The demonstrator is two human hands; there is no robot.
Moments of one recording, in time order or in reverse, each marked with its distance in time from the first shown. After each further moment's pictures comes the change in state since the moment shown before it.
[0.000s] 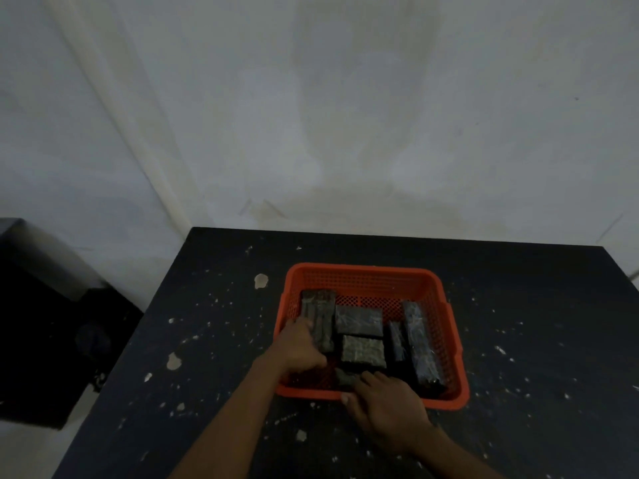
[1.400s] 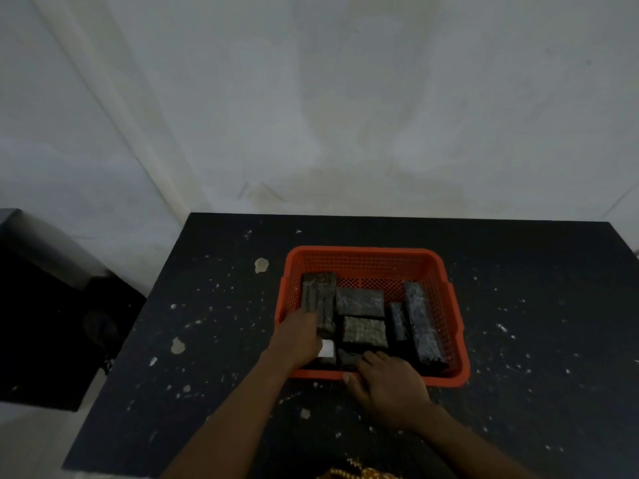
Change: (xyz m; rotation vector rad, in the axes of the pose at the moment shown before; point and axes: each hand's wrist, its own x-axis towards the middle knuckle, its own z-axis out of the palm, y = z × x) left_hand -0.001 -0.009 0.025 0.255 0.247 0.233; right_hand -0.002 -0.002 -0.002 0.027 -0.056 0.038
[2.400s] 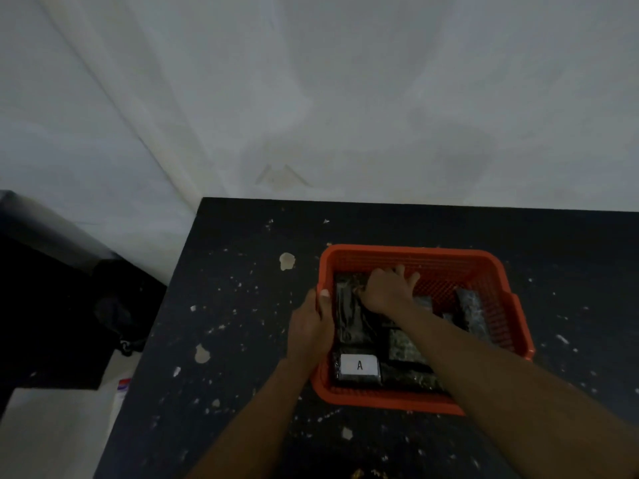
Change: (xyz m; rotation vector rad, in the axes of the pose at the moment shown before) left_hand 0.037 -0.061 0.016 -0.665 0.329 -0.309; right_hand 0.213 0.017 0.013 -0.001 -0.387 0.650
